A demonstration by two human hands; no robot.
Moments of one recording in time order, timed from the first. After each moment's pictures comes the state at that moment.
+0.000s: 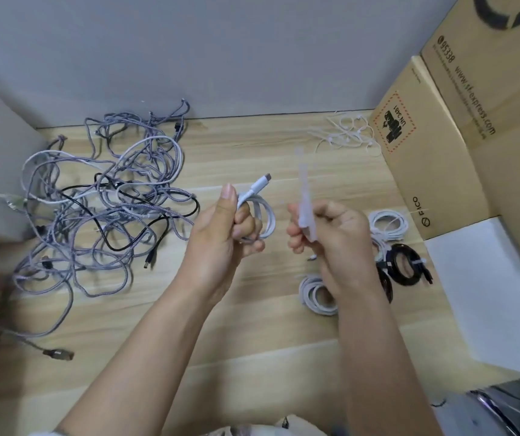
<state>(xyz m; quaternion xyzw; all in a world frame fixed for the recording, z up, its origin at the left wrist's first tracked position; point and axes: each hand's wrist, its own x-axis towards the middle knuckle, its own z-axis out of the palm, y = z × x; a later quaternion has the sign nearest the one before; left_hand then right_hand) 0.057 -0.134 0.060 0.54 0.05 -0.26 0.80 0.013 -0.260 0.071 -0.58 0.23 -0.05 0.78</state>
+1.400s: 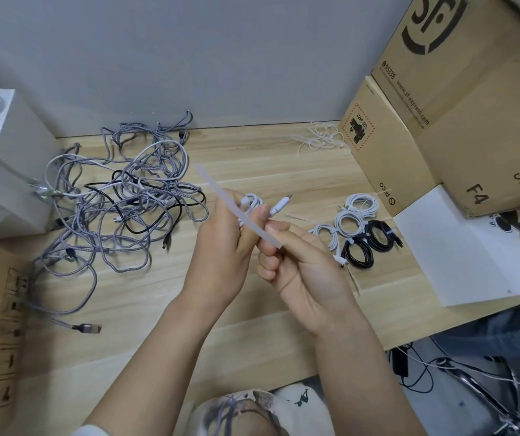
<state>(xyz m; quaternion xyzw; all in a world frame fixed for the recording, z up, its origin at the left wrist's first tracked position) -0.012 -0.068 0.084 0.77 -0.21 -0.04 0.60 -0.068 -0.161 0.109 -0.39 0.24 0.01 0.89</state>
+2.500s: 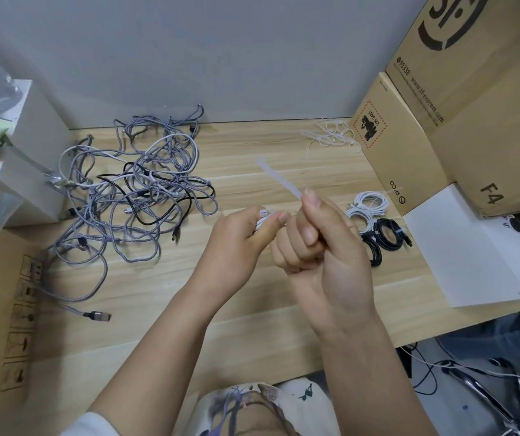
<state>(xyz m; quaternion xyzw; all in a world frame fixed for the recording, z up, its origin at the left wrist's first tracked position) -0.012 -0.063 0.086 0.78 -0.21 -0.15 0.57 -0.072 -0.148 0.129 -0.43 0.09 -0.09 0.89</state>
